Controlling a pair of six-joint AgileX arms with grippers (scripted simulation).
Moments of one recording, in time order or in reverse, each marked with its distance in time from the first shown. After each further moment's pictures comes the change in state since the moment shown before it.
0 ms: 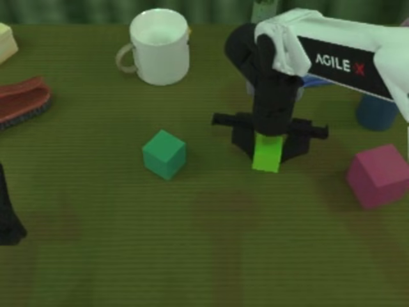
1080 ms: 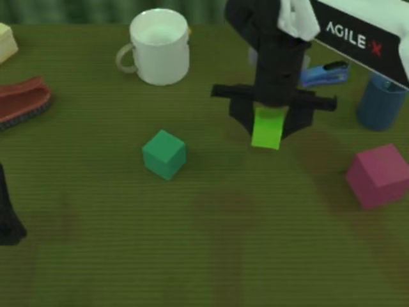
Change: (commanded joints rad) left arm 0.000 0.000 0.000 0.000 0.000 0.000; right arm 0.004 -0.067 0.199 -0.250 0.015 -0.011
